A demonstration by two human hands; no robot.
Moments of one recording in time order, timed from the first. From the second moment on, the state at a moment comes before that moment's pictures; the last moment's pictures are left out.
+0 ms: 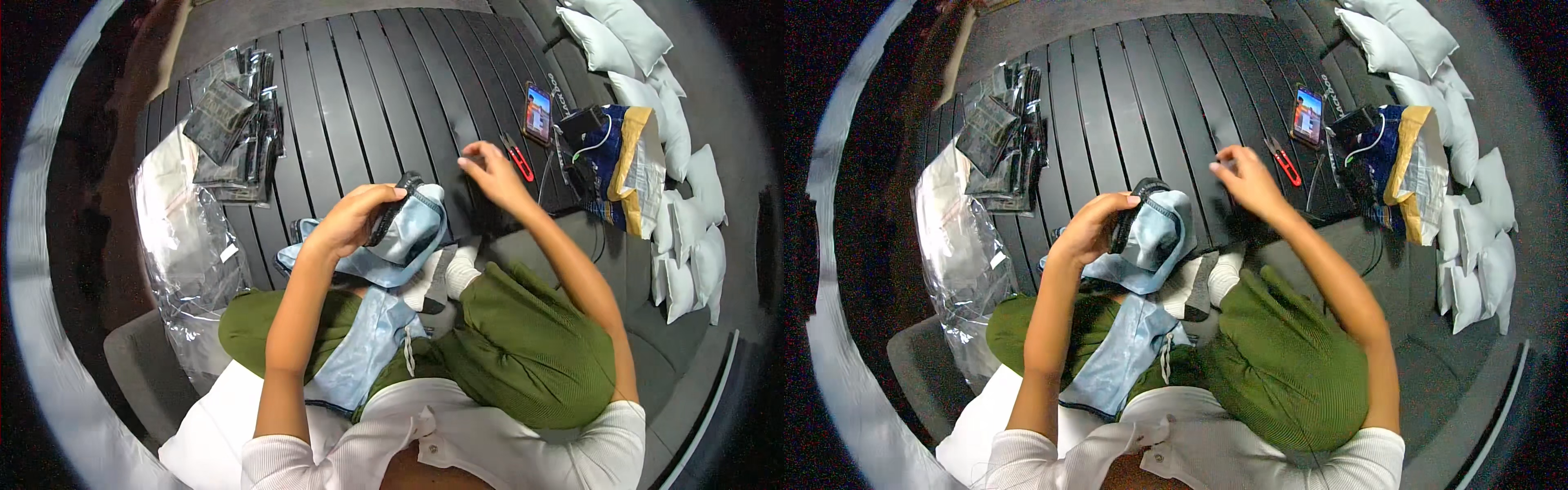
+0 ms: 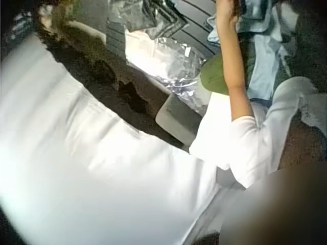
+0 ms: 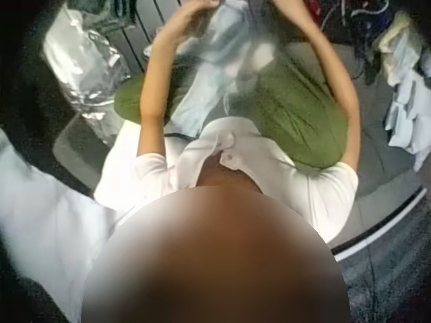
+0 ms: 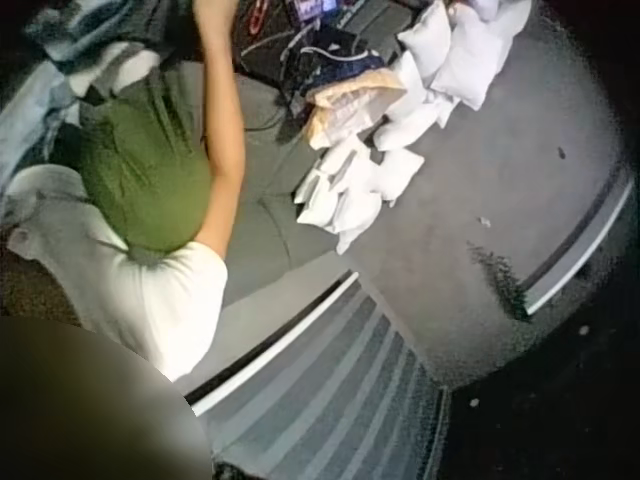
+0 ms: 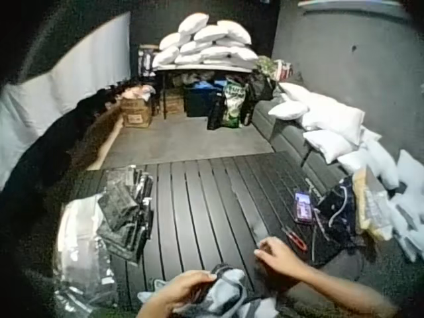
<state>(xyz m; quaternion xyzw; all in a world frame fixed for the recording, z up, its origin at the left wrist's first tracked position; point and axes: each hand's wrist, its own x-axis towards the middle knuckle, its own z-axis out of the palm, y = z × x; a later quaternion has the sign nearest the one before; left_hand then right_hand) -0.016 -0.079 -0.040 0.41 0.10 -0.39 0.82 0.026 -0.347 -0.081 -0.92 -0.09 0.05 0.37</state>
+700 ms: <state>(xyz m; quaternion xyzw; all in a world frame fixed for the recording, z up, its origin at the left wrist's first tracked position) -0.006 -0.087 -0.064 0.38 0.13 -0.36 0.84 0.038 -0.425 -0.098 -0.99 -0.10 0.08 -0.04</state>
